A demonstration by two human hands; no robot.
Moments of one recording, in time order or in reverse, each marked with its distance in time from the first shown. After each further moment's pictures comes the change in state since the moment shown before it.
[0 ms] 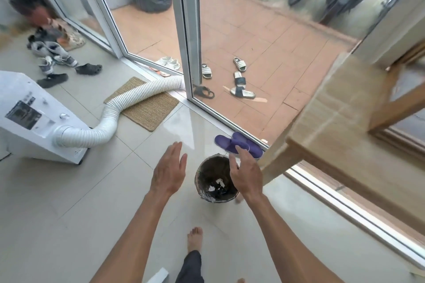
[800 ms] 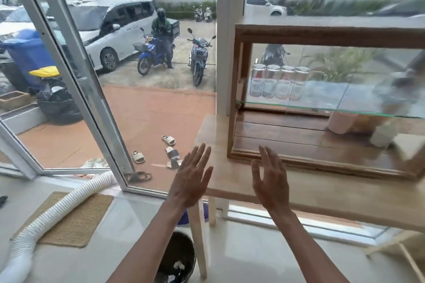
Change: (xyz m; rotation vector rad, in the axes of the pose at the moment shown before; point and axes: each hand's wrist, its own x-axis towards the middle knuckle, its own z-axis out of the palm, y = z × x) left_hand -0.035 0.315 0.008 0.104 0.101 0.950; right_hand -0.080 0.097 -0.299 -0.118 0.774 -0.073
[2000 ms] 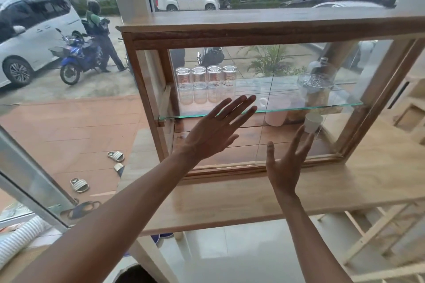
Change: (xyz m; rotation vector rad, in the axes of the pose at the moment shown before) left_hand 0.220 0.178 0.023 0.606 0.264 0.851; right_hand 0.080 0.141 -0.089 0.017 0.524 0.371
